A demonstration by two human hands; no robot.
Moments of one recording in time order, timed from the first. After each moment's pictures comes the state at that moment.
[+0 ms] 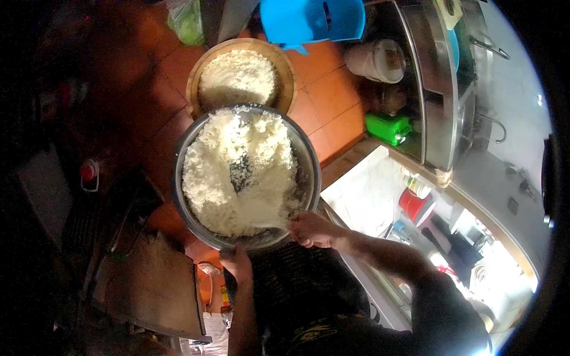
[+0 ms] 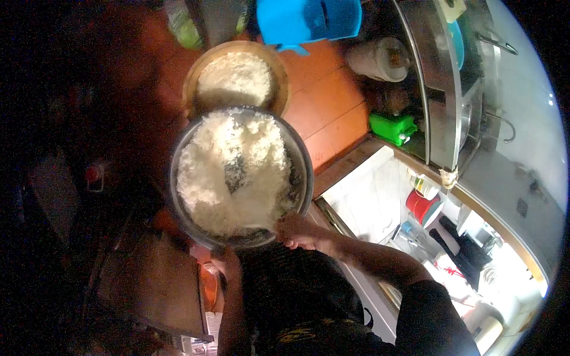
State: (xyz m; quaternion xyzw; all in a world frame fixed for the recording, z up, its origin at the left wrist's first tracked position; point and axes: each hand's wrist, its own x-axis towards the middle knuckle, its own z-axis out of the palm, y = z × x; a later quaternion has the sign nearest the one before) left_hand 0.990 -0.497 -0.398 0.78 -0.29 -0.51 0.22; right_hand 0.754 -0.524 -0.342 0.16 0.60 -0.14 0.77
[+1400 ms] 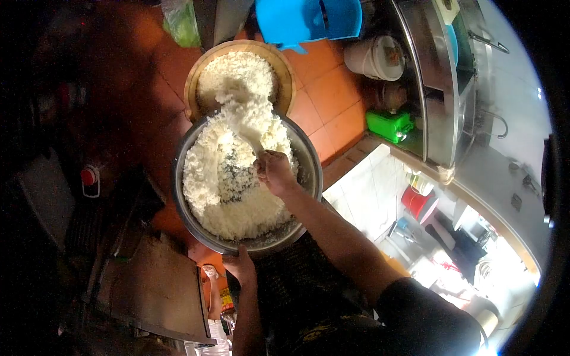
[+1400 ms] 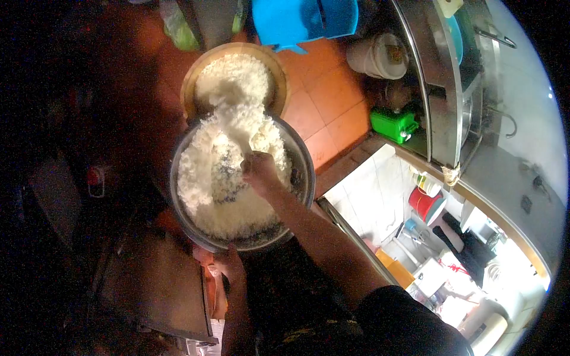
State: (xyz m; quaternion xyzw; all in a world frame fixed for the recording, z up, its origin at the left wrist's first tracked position) left_hand 0.990 -0.496 -0.389 0.80 -0.34 -0.48 0.10; right_hand 0.774 -0.612 -0.479 0.14 0.61 -0.47 0.62
